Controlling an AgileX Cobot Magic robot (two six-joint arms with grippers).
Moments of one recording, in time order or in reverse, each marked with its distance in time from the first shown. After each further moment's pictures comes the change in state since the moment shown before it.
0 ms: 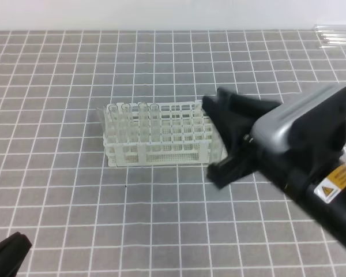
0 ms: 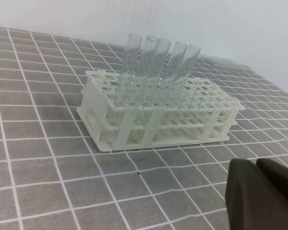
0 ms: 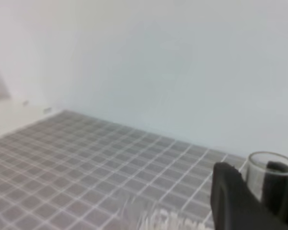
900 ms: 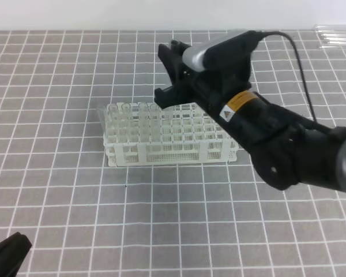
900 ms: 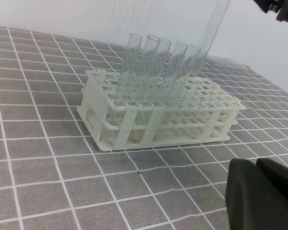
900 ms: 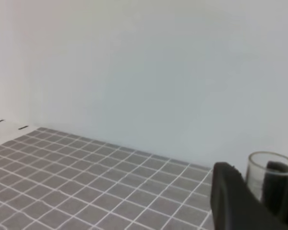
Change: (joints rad) left arm 0.000 -0.001 -0.003 -0.001 0.000 0.000; right arm -0.237 0.524 -0.357 -0.478 -0.183 0.486
